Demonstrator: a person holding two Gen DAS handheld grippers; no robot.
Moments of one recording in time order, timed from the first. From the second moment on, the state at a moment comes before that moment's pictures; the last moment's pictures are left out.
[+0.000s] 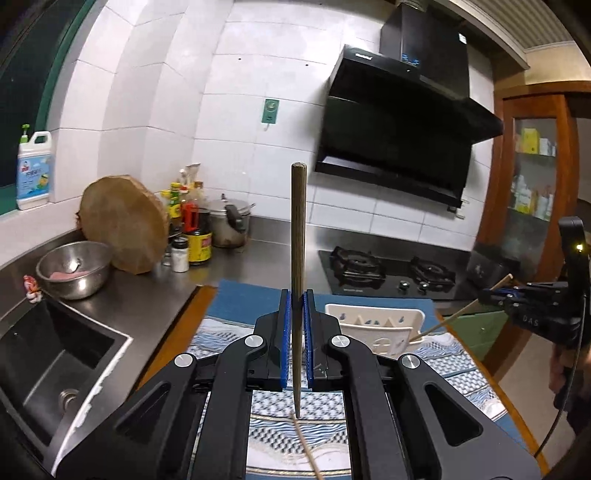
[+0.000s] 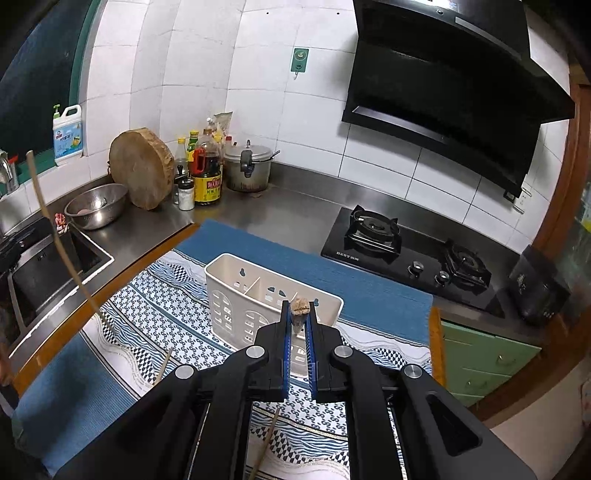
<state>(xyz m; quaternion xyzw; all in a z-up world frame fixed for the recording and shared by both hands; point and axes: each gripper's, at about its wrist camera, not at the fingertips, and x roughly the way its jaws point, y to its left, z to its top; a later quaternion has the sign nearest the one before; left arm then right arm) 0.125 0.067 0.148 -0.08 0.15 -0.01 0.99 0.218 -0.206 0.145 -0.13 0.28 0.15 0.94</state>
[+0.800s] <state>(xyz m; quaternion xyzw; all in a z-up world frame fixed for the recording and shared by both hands) 0.072 0.097 0.213 0.01 0.13 0.07 0.99 0.208 -0.186 0.156 -0.13 0.26 0.16 0.94</state>
